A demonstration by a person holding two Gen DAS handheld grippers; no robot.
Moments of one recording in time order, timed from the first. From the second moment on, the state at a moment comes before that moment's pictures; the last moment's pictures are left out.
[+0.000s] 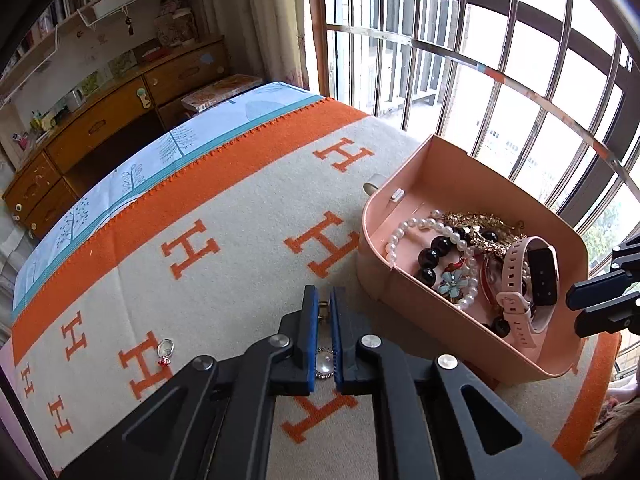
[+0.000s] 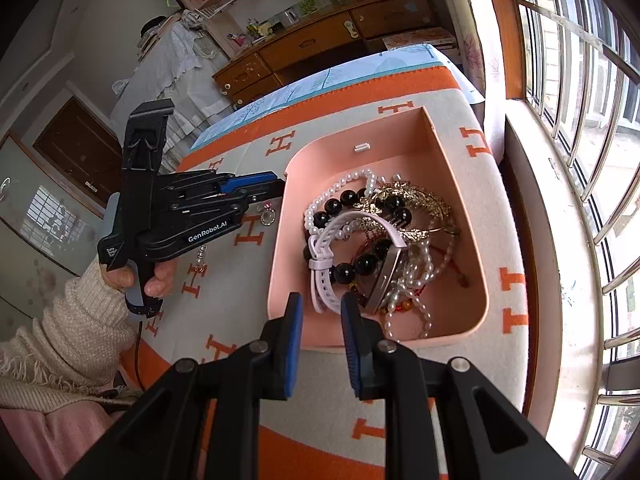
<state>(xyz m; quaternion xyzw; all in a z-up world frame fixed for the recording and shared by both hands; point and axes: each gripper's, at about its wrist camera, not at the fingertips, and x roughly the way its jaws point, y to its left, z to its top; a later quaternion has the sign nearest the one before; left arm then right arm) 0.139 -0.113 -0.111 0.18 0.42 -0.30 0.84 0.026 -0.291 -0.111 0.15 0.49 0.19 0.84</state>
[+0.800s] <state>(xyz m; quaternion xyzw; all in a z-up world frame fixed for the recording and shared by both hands) 0.137 -0.117 -0.141 0.19 0.45 -0.28 0.83 0.017 -0.295 -0.114 0.16 0.48 0.20 0.84</state>
